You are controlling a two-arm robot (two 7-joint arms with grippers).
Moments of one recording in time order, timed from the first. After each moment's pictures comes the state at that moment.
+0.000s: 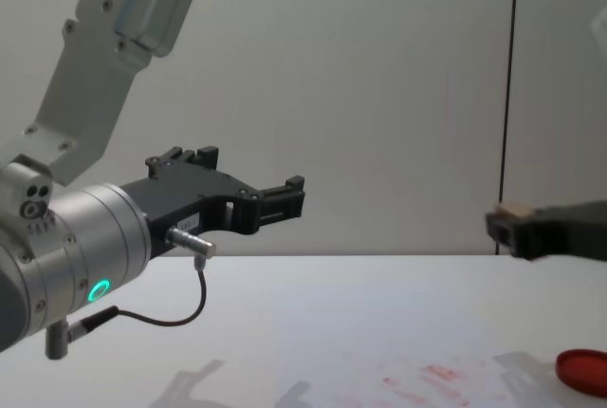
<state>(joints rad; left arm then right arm) -0.24 0.38 0.45 -1.63 -0.20 0.01 -0.01 0.22 0.24 -0.26 -1.59 0.18 0.33 0.11</state>
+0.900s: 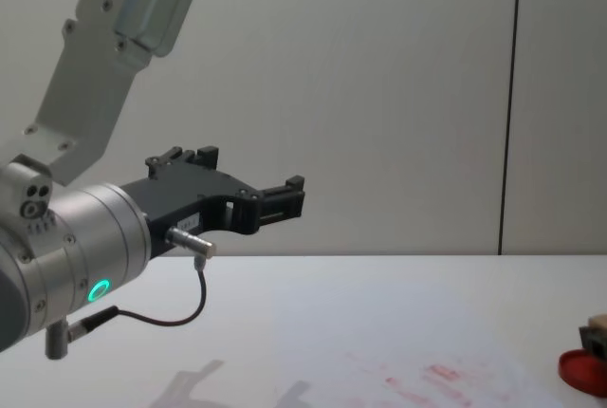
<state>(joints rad) -0.24 0.38 0.45 -1.63 -0.20 0.01 -0.01 0.14 0.30 -0.21 -1.53 0.23 0.38 0.05</state>
